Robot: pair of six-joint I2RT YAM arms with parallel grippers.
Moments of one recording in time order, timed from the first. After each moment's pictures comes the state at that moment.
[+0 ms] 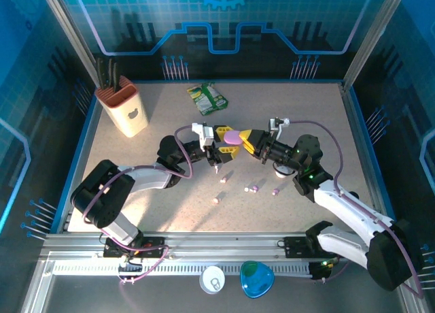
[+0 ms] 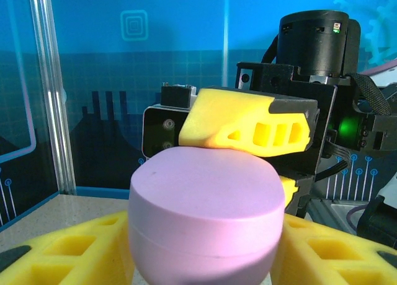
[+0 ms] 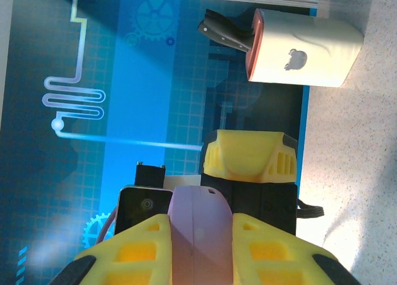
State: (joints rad) left arm -0.57 1.60 0.67 1.29 0.76 -0.22; right arm 0.47 1.03 0.57 0.53 -0.60 1.50
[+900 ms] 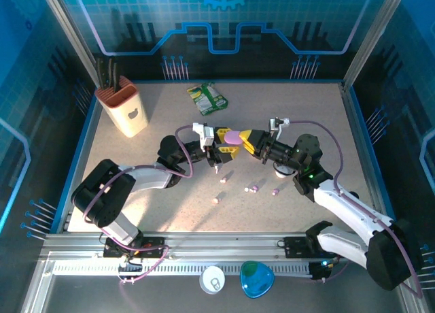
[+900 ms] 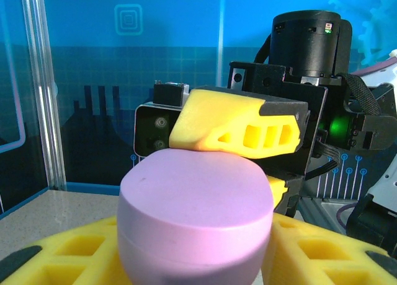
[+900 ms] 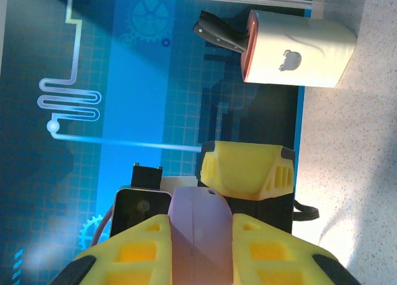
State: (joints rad) left arm -0.57 1.60 0.67 1.29 0.78 -0.25; right arm 0.46 1.04 0.57 0.52 -0.60 1.50
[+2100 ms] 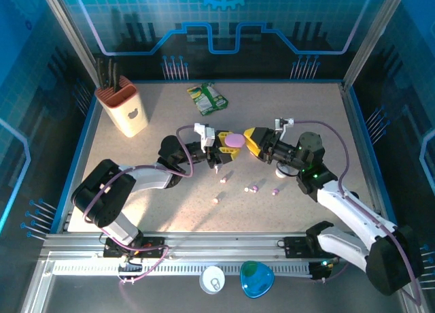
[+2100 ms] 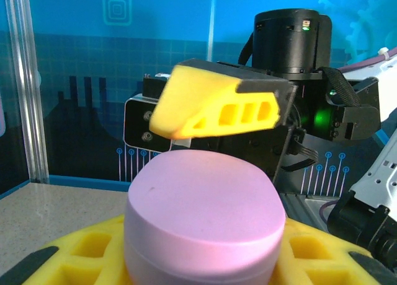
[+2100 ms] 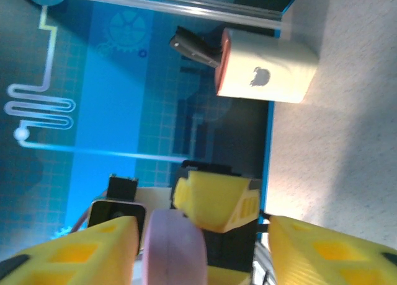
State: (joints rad) left arm -0.58 1.60 0.67 1.28 0.81 -0.28; right arm 0.40 1.00 0.59 0.37 -0.59 1.37
